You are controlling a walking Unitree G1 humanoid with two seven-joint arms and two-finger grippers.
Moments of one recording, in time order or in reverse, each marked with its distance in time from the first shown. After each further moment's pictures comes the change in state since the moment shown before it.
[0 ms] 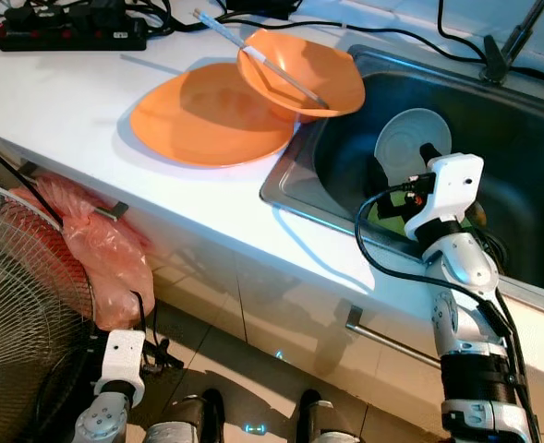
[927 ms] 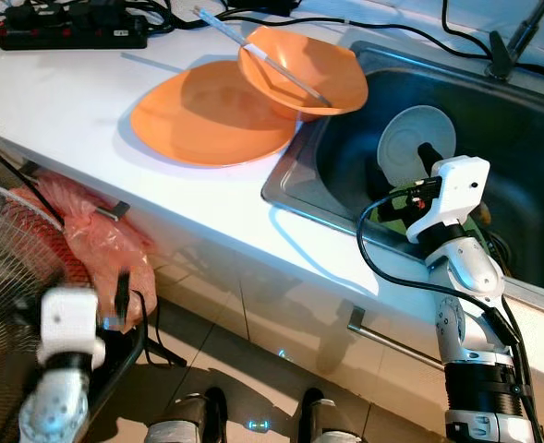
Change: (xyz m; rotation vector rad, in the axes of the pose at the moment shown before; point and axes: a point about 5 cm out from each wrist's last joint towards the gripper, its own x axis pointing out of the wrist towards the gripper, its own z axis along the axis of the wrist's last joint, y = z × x) left arm -0.051 0.034 0.090 0.059 -0.403 0.173; right arm -0.010 0.004 0.005 0.031 -0.032 0.057
